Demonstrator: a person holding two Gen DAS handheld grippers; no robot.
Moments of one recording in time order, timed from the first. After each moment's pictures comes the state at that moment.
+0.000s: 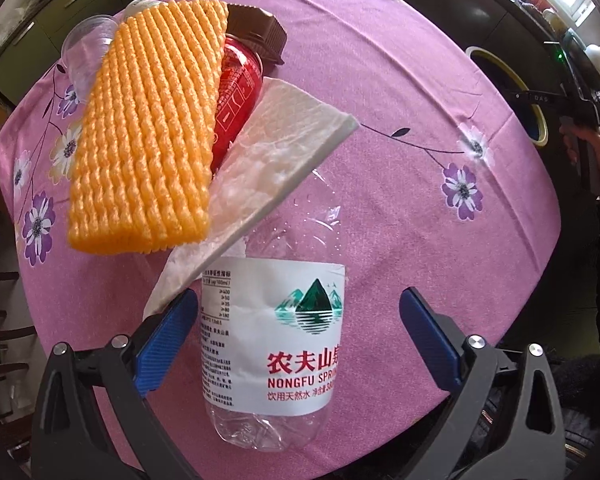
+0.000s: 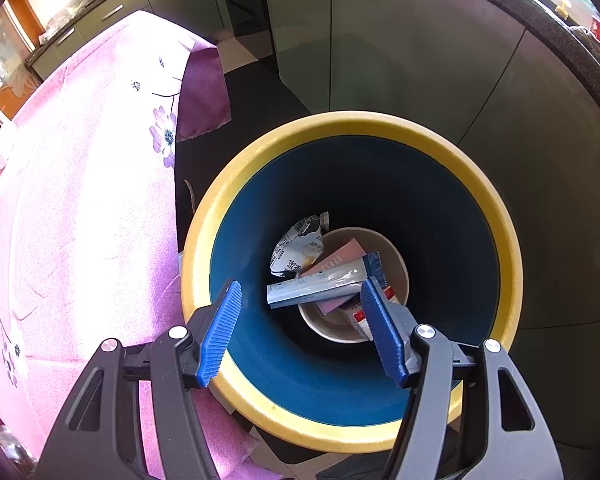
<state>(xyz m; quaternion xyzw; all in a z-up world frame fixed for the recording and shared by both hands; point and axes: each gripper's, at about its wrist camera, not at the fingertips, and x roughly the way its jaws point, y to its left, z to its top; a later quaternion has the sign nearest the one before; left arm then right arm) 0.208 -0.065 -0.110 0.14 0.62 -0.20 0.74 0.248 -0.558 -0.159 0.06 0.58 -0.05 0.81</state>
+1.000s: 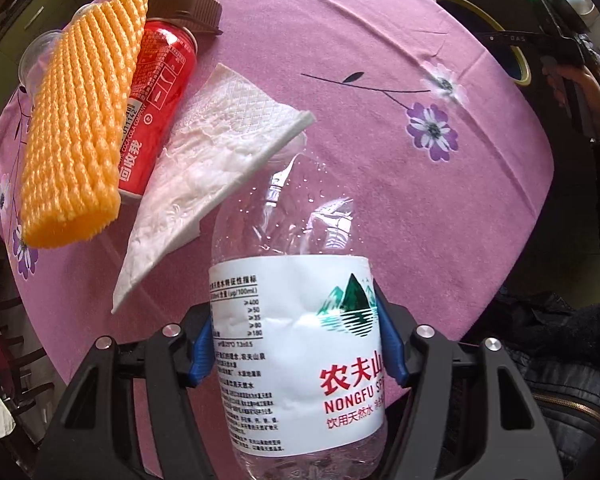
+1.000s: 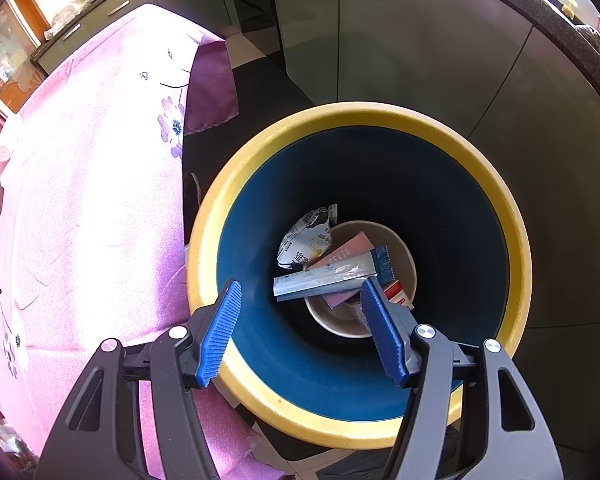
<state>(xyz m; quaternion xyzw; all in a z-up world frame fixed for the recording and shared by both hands) 0.178 -0.078 -0.096 0.20 0.65 -0.24 0.70 0.244 -0.556 -0.159 0.06 0.58 -0.03 0.81</state>
